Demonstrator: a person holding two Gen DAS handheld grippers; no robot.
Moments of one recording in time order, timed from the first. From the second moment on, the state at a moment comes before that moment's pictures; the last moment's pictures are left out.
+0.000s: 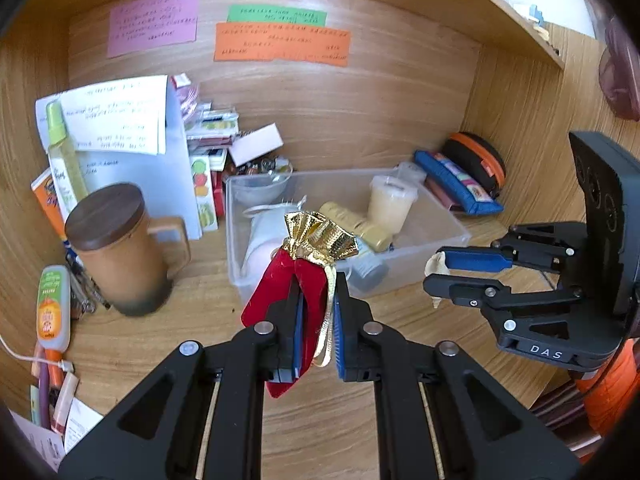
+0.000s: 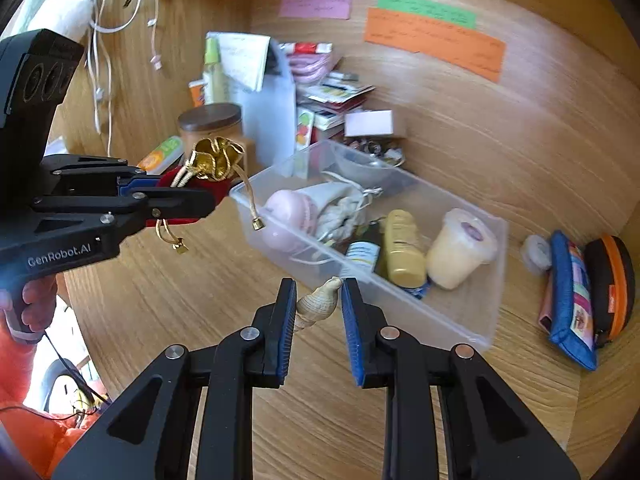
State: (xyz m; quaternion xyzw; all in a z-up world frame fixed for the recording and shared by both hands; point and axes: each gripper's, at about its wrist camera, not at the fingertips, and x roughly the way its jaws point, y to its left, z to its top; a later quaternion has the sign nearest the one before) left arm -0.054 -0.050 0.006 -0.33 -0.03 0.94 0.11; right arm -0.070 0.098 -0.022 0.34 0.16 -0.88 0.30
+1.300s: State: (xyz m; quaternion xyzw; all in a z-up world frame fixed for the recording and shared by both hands) left arm -0.211 -0.035 -0.025 -0.40 -0.06 0.90 0.18; right arm -0.209 0.078 -0.049 0.40 0.19 -0.86 0.26
